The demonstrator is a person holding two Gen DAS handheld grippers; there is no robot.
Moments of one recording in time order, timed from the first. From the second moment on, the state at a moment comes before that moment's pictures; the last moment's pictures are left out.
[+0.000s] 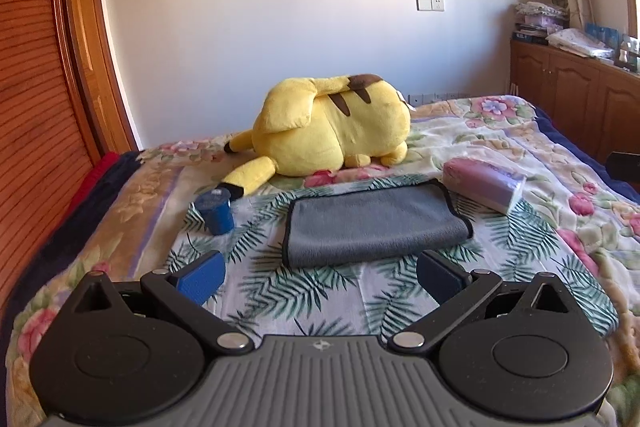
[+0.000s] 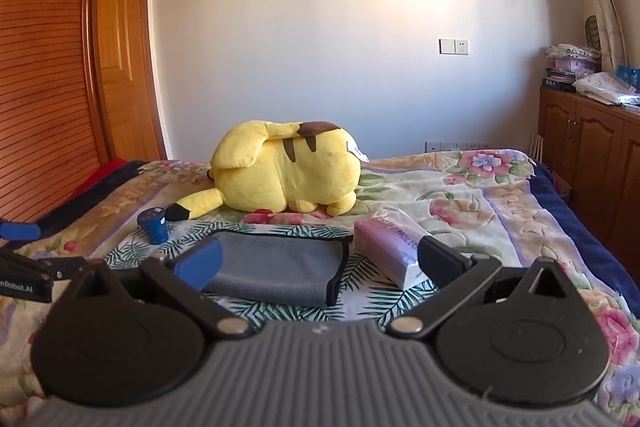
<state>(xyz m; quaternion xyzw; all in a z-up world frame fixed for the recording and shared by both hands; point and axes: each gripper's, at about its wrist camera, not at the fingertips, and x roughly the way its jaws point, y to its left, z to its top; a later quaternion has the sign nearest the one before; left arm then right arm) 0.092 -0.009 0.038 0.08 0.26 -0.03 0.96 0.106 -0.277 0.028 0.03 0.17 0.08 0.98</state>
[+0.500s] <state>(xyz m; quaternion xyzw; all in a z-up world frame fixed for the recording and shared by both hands) 0.049 -0.017 0.011 0.07 0.28 -0.03 0.96 0.069 -0.270 -0.001 0.03 0.19 0.07 0.98</state>
